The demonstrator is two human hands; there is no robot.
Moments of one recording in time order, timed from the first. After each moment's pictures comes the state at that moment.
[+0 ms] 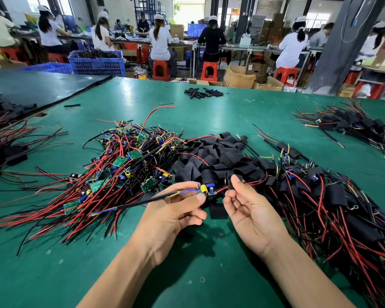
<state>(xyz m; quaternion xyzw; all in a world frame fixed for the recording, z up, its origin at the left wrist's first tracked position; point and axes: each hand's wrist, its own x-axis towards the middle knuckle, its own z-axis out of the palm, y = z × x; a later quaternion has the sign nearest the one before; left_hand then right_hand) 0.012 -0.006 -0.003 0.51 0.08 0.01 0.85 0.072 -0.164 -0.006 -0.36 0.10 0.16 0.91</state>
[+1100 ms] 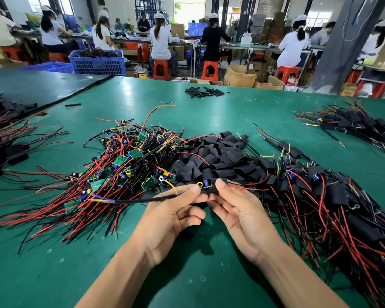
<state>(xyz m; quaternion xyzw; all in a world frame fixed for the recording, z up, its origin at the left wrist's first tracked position) 0.014 -0.002 -0.008 0.50 0.09 -0.02 0.86 0.058 -0.153 -0.010 -0.43 0.00 0.17 0.88</state>
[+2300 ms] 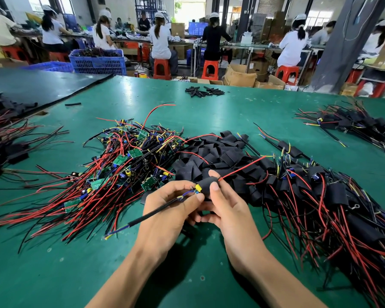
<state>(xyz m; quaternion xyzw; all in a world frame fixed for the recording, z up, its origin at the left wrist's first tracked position) 0.015 -0.007 -0.020 0.63 0.04 0.14 0.76 0.048 -0.135 -0.025 -0.59 -0.13 0.10 0.79</state>
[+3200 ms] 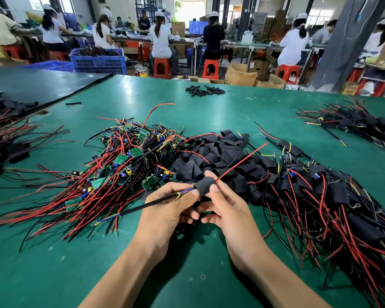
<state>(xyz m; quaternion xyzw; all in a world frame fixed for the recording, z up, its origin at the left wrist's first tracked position) 0.015 -0.006 -0.016 0.57 0.09 0.10 0.81 0.046 -0.136 -0.022 -0.61 -0.12 0.11 0.77</state>
